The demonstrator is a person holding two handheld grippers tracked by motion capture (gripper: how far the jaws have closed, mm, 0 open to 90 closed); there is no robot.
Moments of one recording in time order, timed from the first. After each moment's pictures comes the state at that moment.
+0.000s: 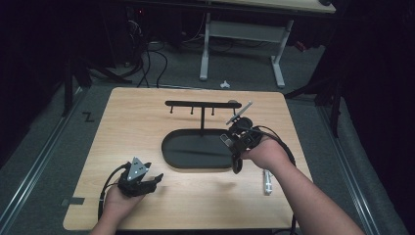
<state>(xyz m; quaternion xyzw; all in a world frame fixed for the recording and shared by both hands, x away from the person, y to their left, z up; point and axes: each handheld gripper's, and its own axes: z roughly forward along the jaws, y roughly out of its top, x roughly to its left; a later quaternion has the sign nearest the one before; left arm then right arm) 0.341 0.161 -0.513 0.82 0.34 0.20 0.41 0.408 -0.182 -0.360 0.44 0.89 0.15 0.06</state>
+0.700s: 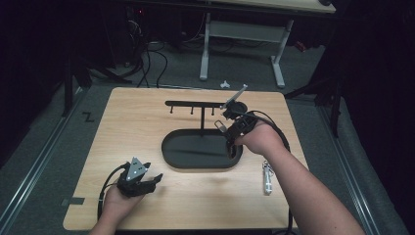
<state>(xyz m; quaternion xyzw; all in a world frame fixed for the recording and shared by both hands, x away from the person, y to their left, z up) 0.341 0.163 -0.513 0.82 0.34 0.20 0.41 0.432 -0.166 -0.330 0.43 0.89 0.16 0.08</state>
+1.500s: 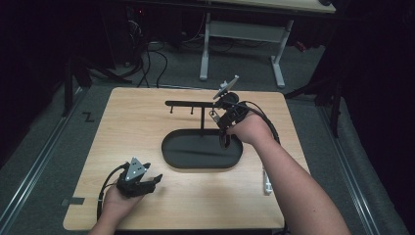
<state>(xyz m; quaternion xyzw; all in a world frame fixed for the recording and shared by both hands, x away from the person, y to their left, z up) 0.340 0.164 -0.513 0.82 0.34 0.20 0.41 0.462 -0.148 -0.331 0.44 0.88 0.16 0.10</state>
